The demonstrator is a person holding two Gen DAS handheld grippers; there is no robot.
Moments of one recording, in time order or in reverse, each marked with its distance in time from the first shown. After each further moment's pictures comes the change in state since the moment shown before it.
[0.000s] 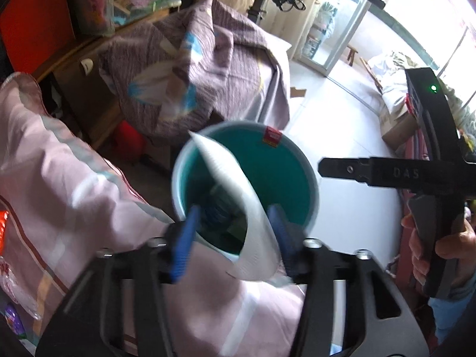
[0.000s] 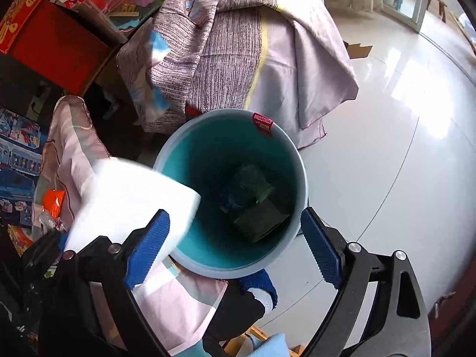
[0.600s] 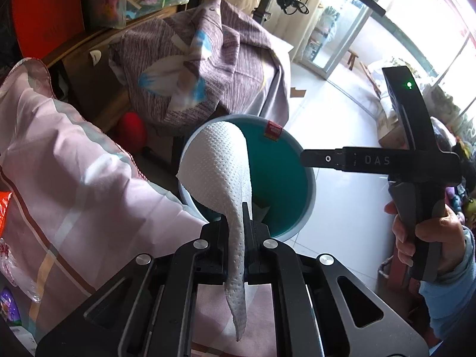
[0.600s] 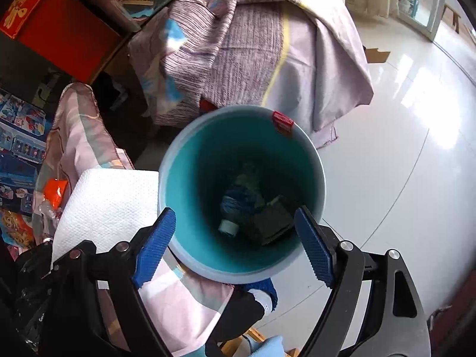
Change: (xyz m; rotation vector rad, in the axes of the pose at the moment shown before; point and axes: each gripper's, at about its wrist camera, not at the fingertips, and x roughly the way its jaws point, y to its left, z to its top) left arm -0.021 0.011 -0.020 -0.039 0.011 -0.031; right arm 0.018 0.013 0.000 -0.067 0.028 0.019
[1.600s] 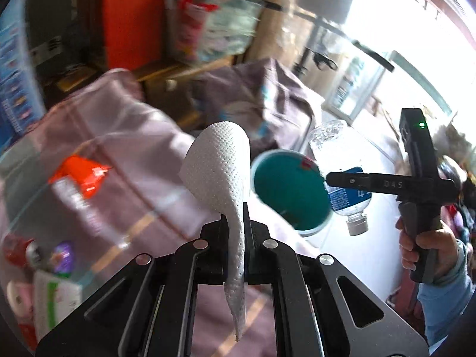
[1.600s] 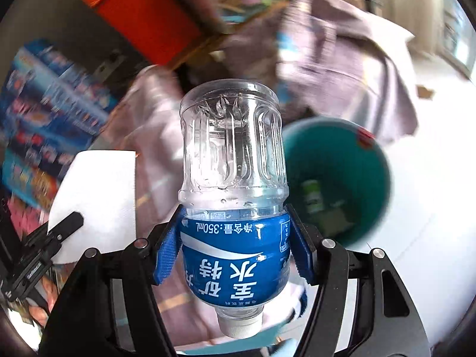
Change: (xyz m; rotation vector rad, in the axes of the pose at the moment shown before) left arm -0.128 0.047 -0.050 -0.100 -0.206 0.117; right arm -0.046 0.070 -0.035 -0.123 -0.077 0.163
